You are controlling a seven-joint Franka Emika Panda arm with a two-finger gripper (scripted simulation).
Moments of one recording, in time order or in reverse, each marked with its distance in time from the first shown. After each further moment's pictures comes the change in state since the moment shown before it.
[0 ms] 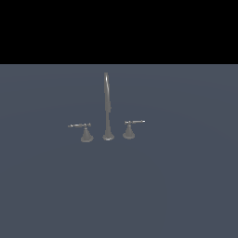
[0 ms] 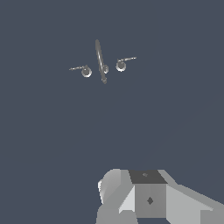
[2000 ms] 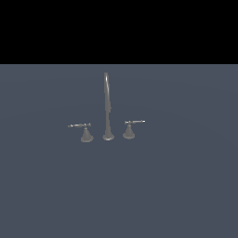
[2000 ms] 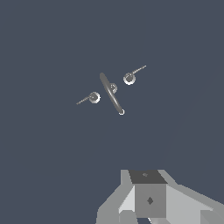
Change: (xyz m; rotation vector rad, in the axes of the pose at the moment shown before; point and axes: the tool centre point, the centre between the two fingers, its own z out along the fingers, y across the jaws) arm 0.117 -0.042 0.061 0.100 -0.035 0.311
